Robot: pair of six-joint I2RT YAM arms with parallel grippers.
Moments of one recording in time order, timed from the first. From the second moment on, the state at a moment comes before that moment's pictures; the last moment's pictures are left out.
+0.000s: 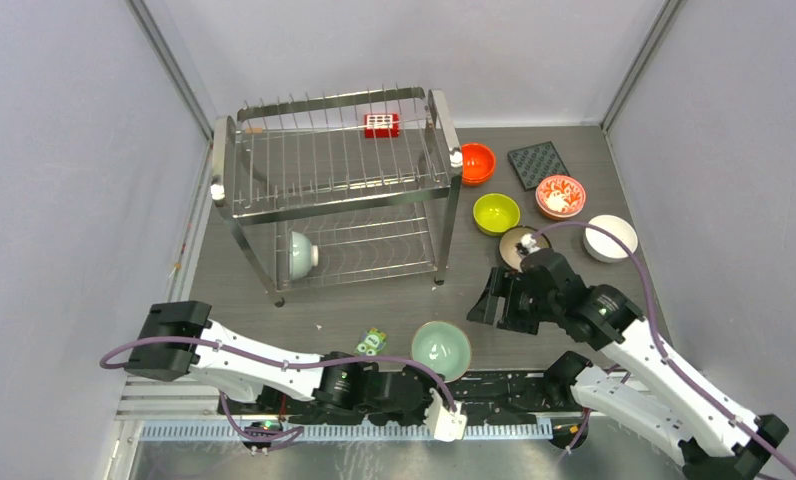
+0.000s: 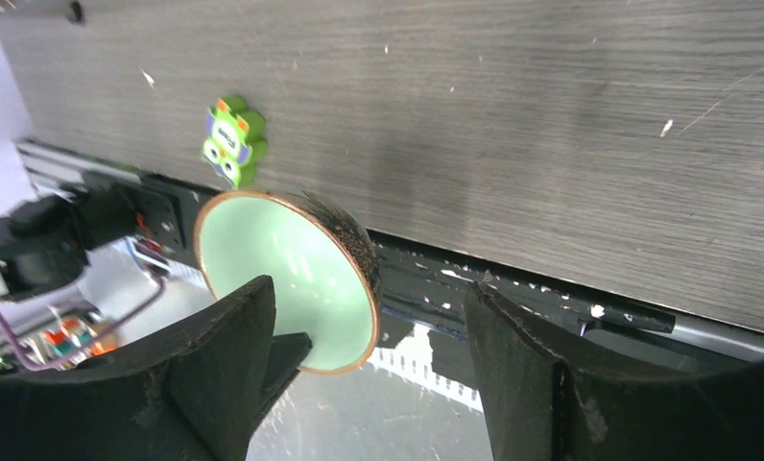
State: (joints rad) left arm -1.72 1.30 0.68 0.03 -0.28 0.50; right arm 0.66 0.68 0.75 -0.94 -0.13 0.87
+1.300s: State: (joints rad) left arm -1.77 1.24 0.63 0.06 -0.32 0.43; right arm 1.07 1.04 0.76 -0.81 0.02 0.82
